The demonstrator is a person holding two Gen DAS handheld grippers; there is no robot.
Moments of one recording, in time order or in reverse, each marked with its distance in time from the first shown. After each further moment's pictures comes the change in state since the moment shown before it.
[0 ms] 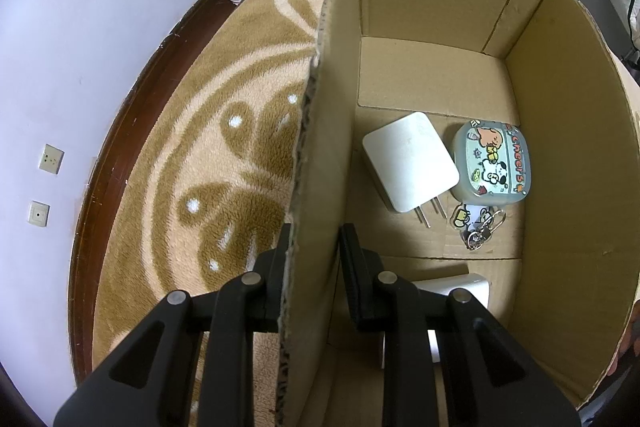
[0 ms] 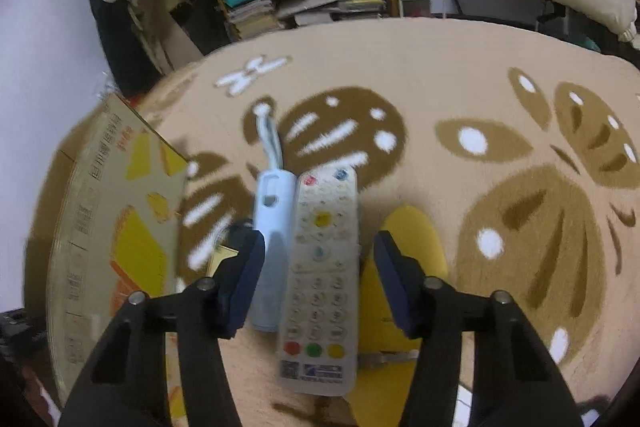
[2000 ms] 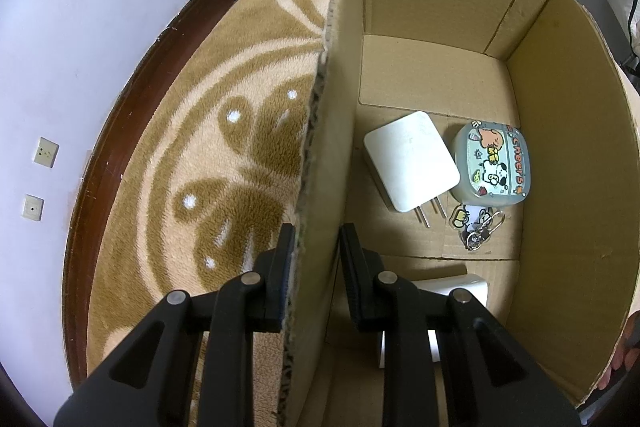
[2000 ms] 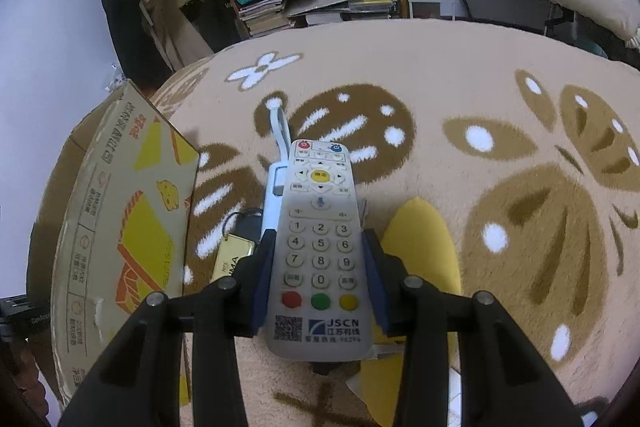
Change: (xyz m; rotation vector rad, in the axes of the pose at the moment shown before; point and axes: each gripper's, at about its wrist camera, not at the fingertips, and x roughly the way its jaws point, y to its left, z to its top) left arm 0.006 0.014 0.001 -0.017 0.014 -0.026; right arm -0.008 0.005 -0.005 -0.021 -0.012 0.043
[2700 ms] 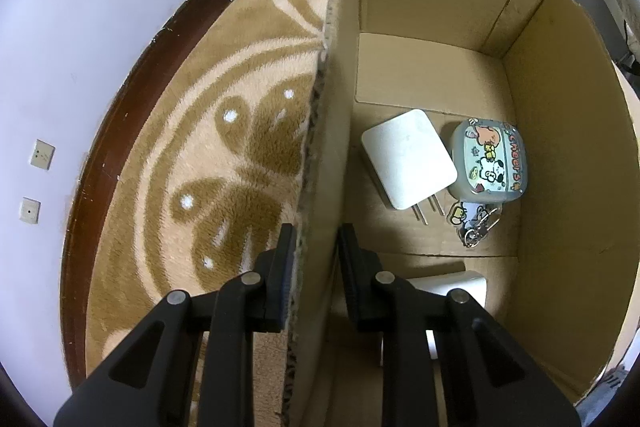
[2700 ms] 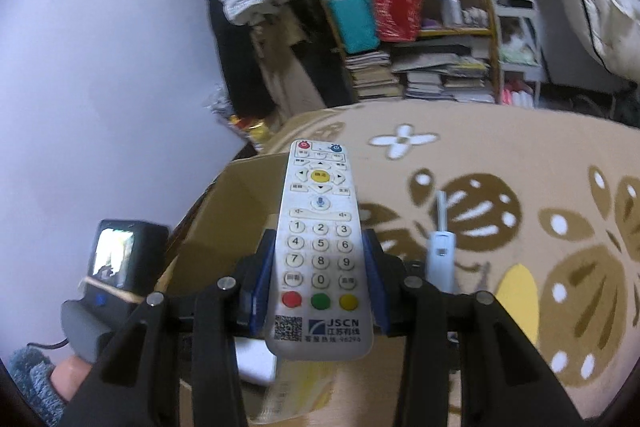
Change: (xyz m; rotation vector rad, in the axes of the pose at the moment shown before) left arm -0.001 -0.002 -0.001 0.008 0.001 -0.022; right arm -0.079 0.097 0.012 -0.174 -0.160 0.283
